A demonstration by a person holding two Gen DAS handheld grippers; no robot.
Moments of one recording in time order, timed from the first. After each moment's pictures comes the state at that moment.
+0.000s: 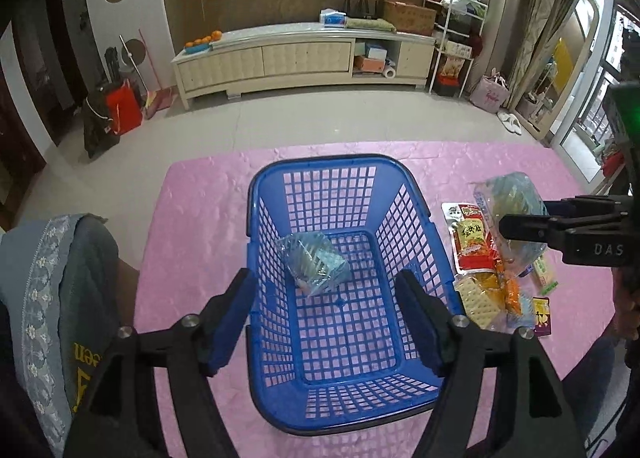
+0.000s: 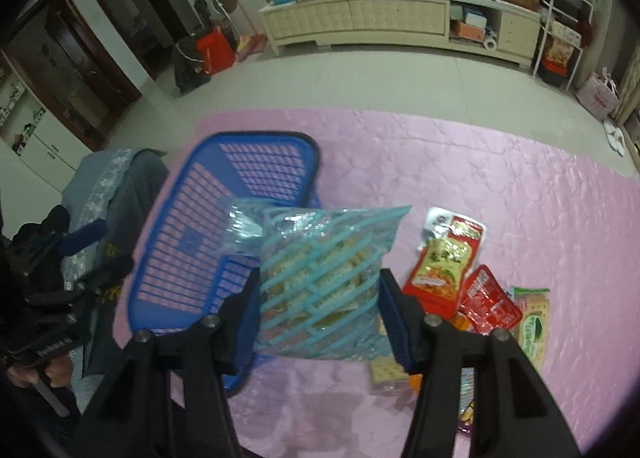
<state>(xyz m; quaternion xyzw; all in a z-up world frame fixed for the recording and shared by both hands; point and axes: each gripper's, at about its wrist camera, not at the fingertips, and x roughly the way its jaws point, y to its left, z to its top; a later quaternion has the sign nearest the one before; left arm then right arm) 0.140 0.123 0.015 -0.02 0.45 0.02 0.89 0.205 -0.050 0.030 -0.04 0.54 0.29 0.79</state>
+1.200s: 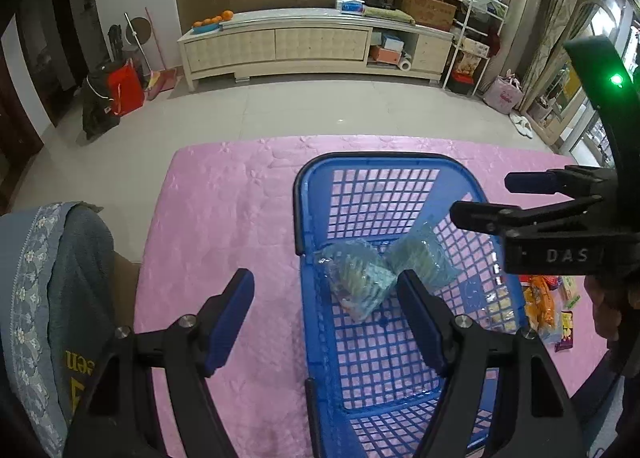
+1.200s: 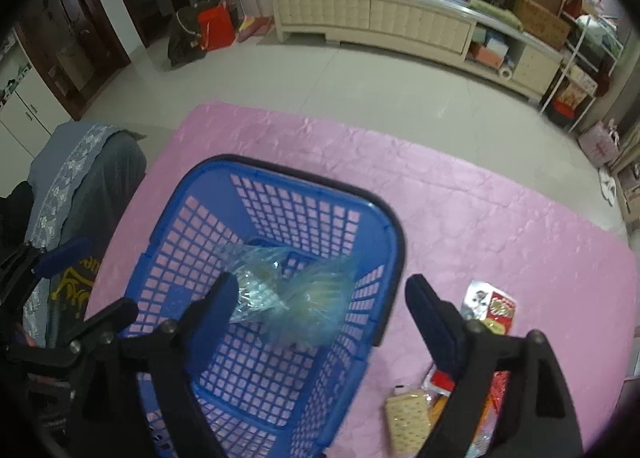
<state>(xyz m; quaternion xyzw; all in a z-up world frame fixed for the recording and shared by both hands) 0.180 0.163 -0.023 -0.05 0.47 0.02 0.88 0.251 0.045 0.010 -0.13 0.52 0.26 0.80</state>
